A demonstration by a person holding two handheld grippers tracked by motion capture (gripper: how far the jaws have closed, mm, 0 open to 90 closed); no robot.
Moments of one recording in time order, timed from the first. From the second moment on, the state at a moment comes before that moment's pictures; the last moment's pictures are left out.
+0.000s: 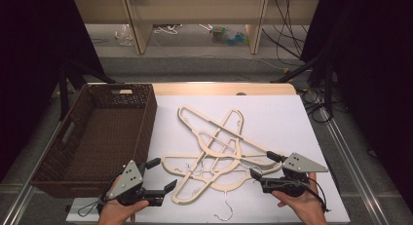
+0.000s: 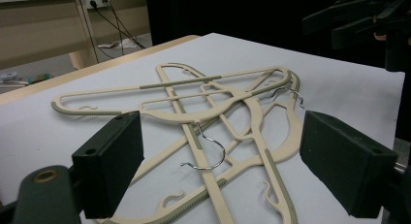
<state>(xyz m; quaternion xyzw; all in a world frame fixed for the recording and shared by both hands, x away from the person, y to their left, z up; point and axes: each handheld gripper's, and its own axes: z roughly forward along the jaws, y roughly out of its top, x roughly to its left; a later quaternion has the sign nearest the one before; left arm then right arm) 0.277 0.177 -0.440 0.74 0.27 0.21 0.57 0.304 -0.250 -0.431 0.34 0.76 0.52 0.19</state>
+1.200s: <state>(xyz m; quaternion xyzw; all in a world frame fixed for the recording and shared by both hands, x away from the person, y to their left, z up) 0.273 0.177 -0.440 0.74 0.28 0.20 0.58 0.393 -0.217 -0.462 0.32 0.89 0.31 0.13</state>
